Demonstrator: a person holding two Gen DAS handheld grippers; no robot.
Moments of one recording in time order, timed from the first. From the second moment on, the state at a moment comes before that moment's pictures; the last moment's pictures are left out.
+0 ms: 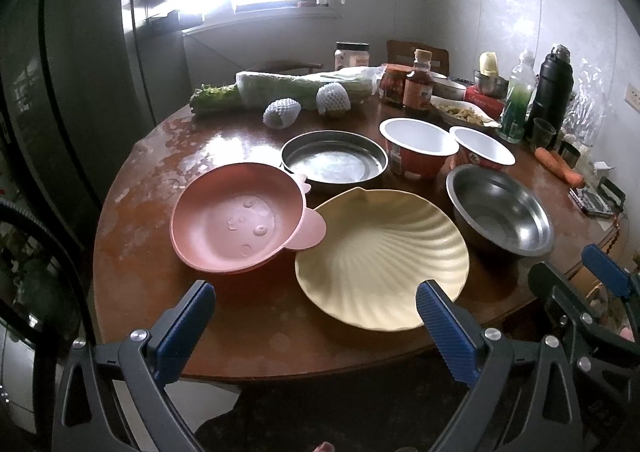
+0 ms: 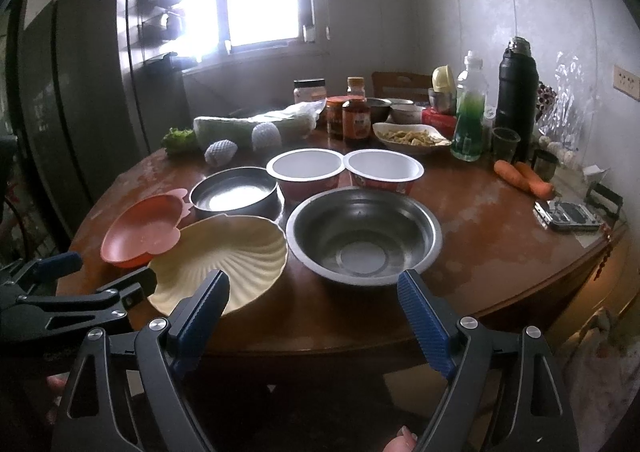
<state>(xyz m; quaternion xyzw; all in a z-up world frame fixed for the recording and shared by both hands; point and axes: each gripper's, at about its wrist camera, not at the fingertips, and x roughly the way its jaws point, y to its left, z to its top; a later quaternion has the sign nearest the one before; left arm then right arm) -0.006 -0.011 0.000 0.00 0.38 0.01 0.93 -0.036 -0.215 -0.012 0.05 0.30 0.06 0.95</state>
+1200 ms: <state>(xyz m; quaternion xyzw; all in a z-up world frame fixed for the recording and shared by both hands) -0.002 -0.009 0.001 0.00 0.38 0.01 0.92 -0.034 -0.217 -0.012 0.04 0.30 0.06 0.95</state>
